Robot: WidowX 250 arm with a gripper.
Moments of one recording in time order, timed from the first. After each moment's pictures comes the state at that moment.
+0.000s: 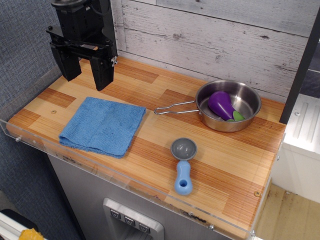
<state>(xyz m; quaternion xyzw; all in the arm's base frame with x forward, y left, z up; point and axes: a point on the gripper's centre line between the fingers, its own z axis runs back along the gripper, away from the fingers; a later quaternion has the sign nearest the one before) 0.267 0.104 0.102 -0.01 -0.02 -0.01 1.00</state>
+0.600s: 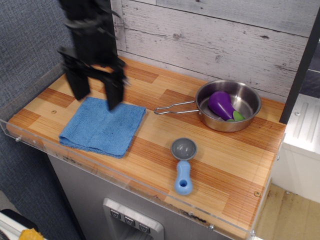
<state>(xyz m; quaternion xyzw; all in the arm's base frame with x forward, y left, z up) 0.256 0.061 0.082 -0.02 0.01 -0.03 1.00</state>
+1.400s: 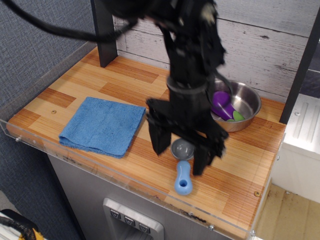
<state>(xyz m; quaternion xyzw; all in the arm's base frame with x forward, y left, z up) 0.236 -0.064 0.054 -0.01 0.00 -0.08 1.00</state>
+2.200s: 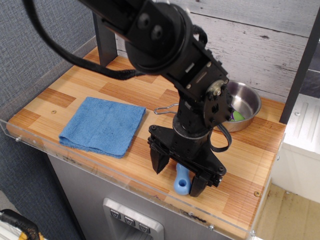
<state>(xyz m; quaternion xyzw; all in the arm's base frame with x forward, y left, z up) 0.241 -0.059 0.013 0.06 -0.05 -0.06 1.00</state>
